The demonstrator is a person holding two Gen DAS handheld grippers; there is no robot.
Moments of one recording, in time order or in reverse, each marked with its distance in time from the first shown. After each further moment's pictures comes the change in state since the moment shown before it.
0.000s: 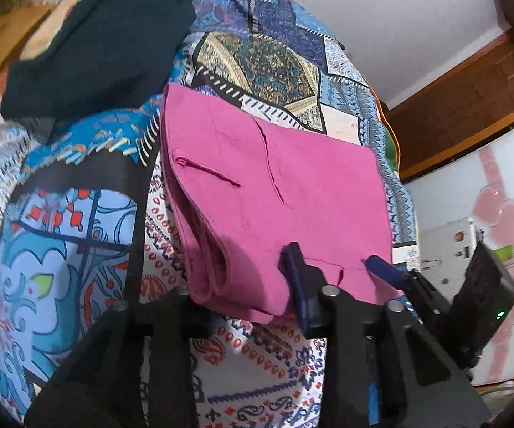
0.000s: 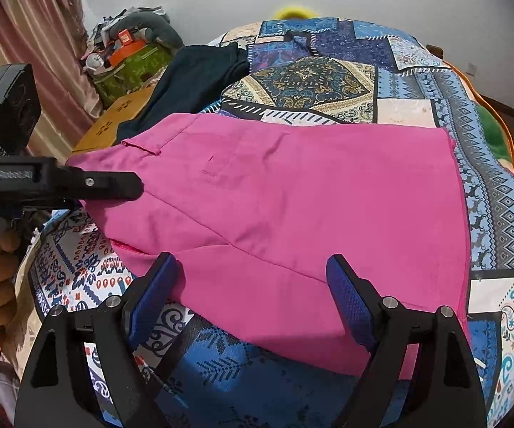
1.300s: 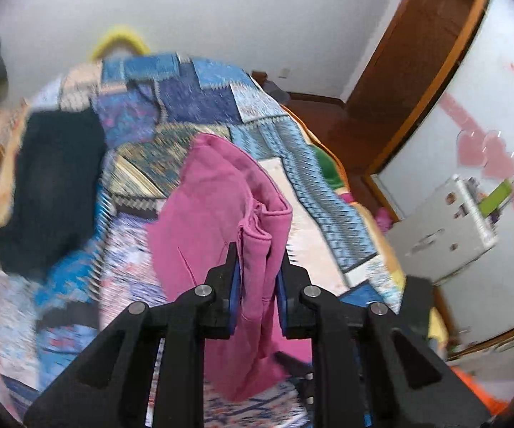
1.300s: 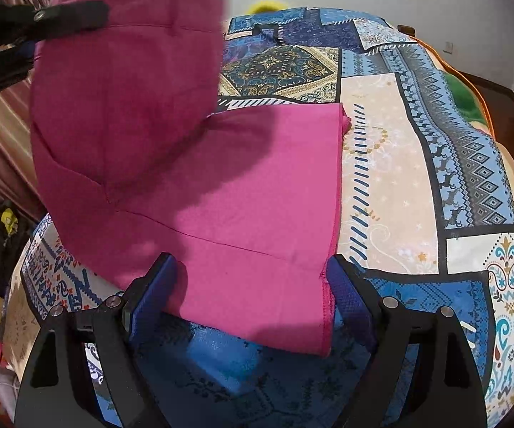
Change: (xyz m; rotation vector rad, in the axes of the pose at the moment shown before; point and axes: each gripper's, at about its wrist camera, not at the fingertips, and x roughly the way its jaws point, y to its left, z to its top) left arm -0.039 -0.118 0.040 0.340 -0.125 -0.032; right arm -0.011 -0.022 -0.017 0.099 0.013 -0.036
